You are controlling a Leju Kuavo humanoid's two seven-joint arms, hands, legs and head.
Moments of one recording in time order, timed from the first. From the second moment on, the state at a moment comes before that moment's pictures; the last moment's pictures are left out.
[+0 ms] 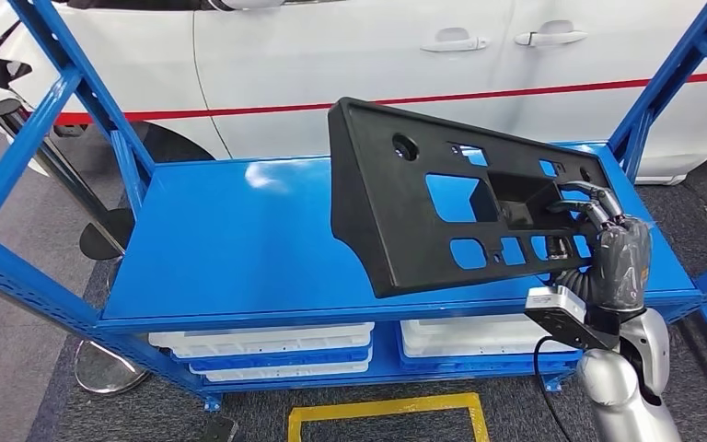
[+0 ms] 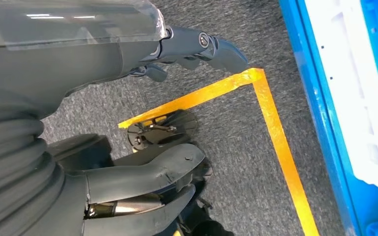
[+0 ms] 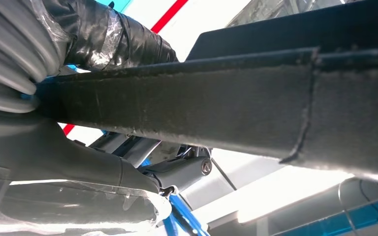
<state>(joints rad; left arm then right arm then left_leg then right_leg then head) -0.15 -0.21 0.81 -0.22 -1.00 0.00 -0.48 -0.15 -0.21 -0.01 -1.80 0.62 -0.43 -0.35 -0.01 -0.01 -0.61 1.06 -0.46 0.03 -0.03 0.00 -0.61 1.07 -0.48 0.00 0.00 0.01</state>
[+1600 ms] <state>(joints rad) -0.14 -0.22 0.78 -0.22 -1.03 0.04 -0.48 -0.13 -0.18 -0.03 -1.79 0.50 -0.37 -0.39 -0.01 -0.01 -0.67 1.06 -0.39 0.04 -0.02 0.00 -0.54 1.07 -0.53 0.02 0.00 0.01</state>
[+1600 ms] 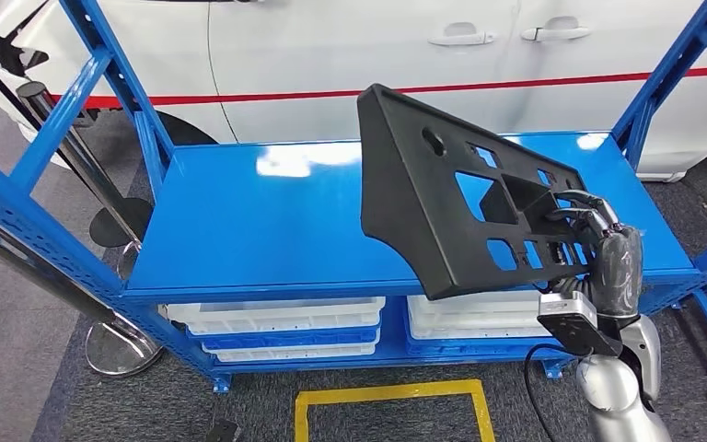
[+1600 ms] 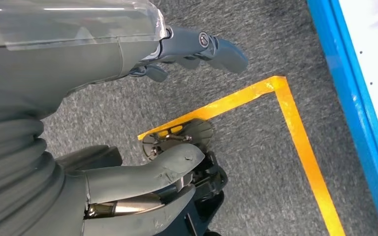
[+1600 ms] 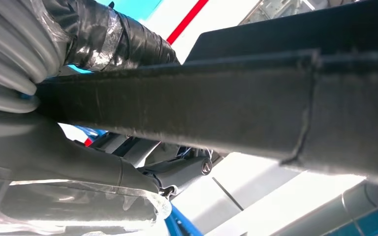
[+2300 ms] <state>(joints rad) -0.14 -0.21 0.78 -0.22 -1.03 0.04 -0.48 -0.14 -0.18 -0.03 -1.78 0.50 -0.37 -0.39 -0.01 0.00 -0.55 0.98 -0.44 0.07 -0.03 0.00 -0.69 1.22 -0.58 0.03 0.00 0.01</state>
